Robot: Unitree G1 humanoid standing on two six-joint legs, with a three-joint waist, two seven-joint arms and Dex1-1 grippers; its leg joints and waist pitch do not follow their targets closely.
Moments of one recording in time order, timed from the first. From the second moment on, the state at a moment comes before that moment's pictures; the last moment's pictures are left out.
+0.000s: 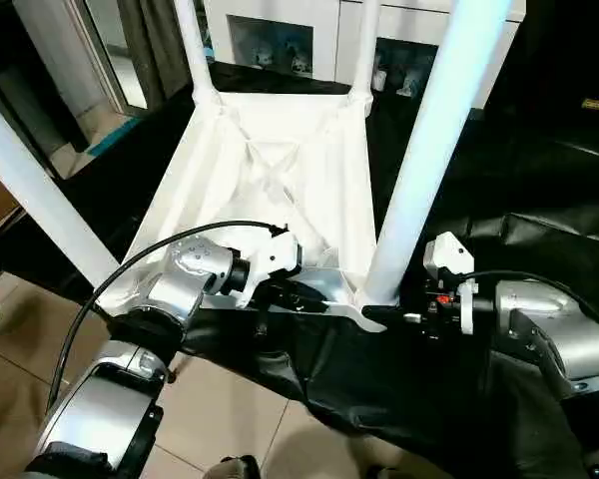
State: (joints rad) left arm -0.75 0.26 -0.25 0.83 0.03 -0.13 -1.37; right arm -0.36 -0.51 0.12 0.19 0.25 0.34 1.13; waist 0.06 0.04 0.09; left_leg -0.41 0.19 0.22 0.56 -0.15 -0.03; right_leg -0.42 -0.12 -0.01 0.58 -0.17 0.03
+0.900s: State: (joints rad) left arm -0.83 0.10 -0.21 0.98 0.11 -0.11 -0.90; right arm -0.39 -0.20 -0.02 0.30 0.13 0.32 0.52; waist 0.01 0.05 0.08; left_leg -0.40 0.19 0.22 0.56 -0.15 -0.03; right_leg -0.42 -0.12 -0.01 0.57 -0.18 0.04
